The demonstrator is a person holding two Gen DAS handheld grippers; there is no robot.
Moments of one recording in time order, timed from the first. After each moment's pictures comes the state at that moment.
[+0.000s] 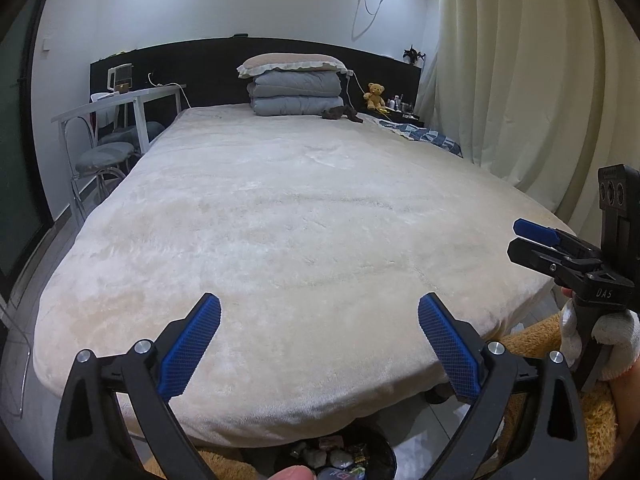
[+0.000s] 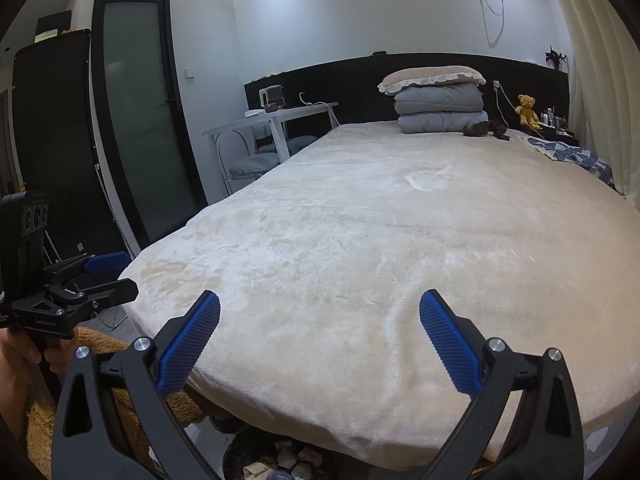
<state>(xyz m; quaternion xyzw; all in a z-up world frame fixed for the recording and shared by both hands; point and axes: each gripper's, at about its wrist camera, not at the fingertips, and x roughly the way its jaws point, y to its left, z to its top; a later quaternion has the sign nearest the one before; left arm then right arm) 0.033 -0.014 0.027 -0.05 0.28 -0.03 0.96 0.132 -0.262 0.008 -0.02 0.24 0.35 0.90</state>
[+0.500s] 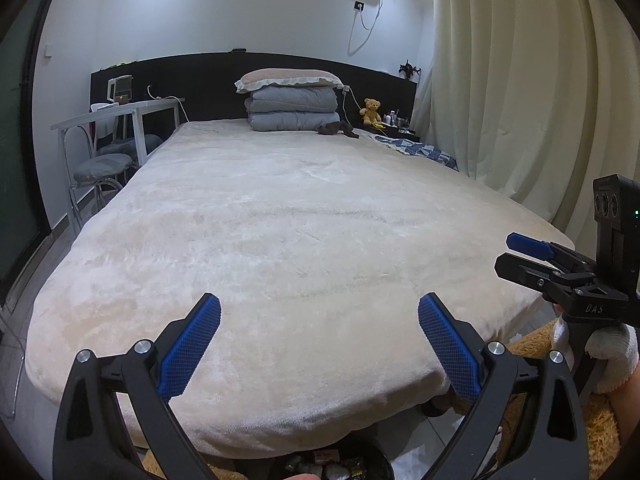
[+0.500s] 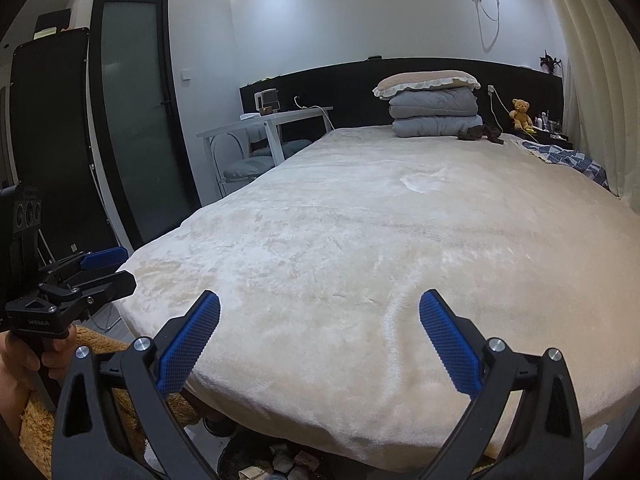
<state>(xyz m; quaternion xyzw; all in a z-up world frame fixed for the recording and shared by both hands) 0.028 -0.020 0.024 -0.05 0.25 -0.03 0.97 0.127 -0.257 -0.002 -0.02 0.23 0.34 0.91</state>
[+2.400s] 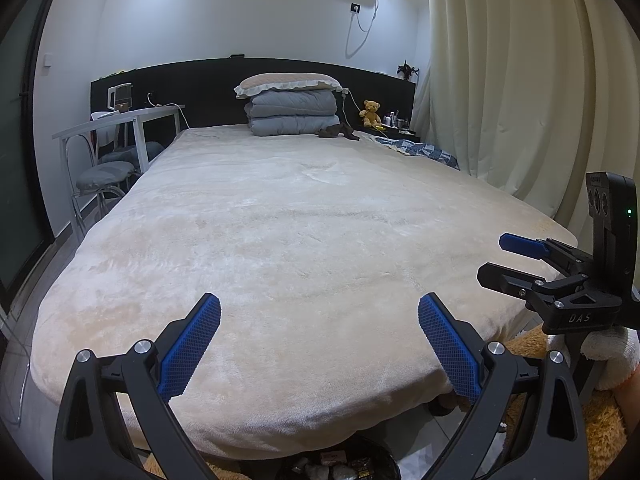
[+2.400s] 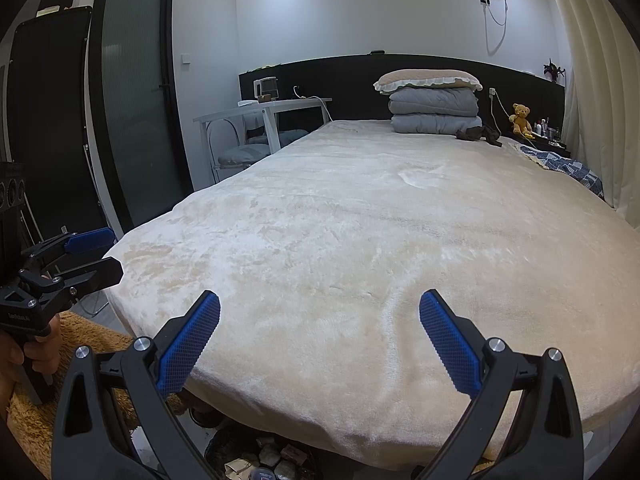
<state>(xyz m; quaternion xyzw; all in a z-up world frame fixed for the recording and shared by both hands) 0.025 -0.025 0.023 -0.04 0.25 -0.03 0.97 0.123 -0.242 -0.010 -0.05 0.24 0.33 0.91</state>
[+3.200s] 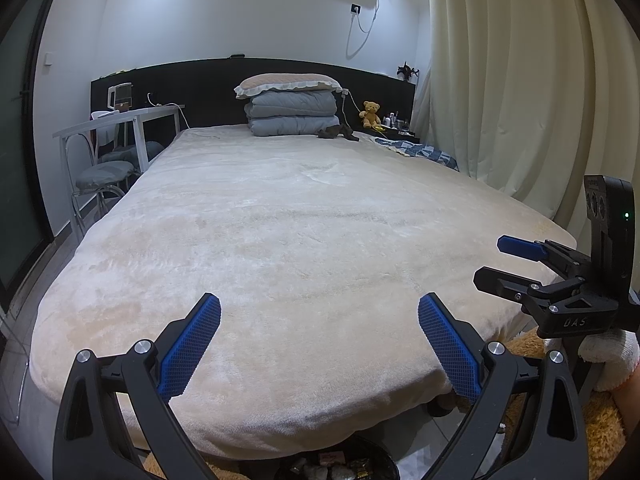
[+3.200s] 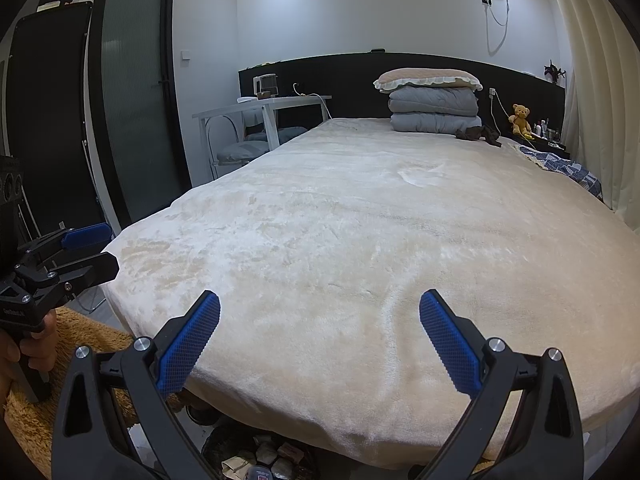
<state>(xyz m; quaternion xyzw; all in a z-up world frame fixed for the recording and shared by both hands) 0.025 -0.025 0.023 -0.04 0.25 -0.03 0.97 0.124 -0.242 -0.012 -0.05 0.24 0.33 0.91</state>
